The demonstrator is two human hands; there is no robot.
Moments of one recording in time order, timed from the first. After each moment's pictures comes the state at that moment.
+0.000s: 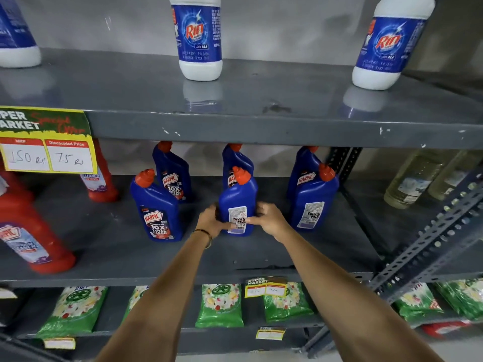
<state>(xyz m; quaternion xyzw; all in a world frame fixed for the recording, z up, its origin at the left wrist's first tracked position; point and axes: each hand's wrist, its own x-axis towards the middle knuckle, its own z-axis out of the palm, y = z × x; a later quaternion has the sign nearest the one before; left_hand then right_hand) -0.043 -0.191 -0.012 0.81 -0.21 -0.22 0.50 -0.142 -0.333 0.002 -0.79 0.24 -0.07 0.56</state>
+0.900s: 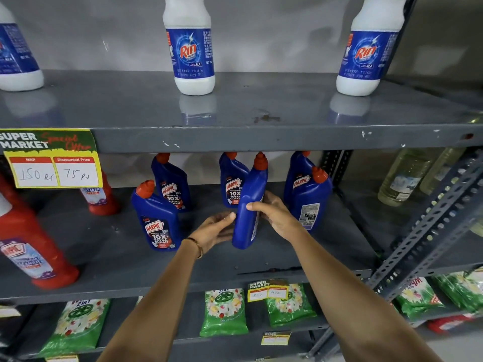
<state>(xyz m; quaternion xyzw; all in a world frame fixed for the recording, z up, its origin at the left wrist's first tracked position) -0.060 -0.176 0.013 0.60 -0.19 -0.45 0.63 -0.157 -0.331 0.042 -0.68 0.15 -0.14 0.71</state>
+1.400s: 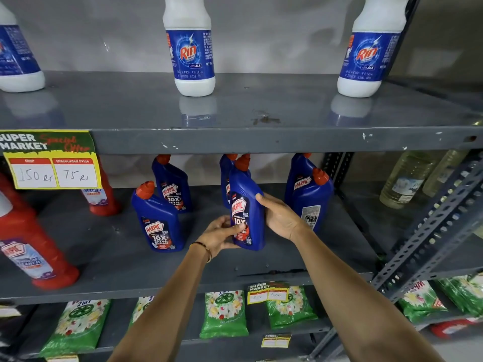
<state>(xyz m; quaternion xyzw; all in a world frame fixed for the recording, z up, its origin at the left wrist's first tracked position) -0.068 -0.187 0.003 0.60 -0.18 -0.43 0.65 -0.160 -0.339 0.044 -0.55 0.10 -0.08 0.83</state>
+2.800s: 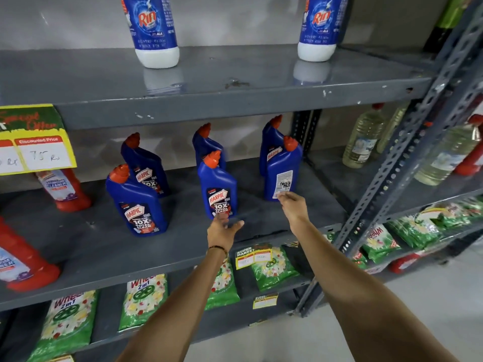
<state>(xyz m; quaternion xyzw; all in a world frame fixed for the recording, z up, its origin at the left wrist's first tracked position) -0.142 -0.198 -0.038 0.80 -0.16 -0.22 0.53 -0.240 -0.346 -0.002 -0.55 0.49 -0.30 0.61</state>
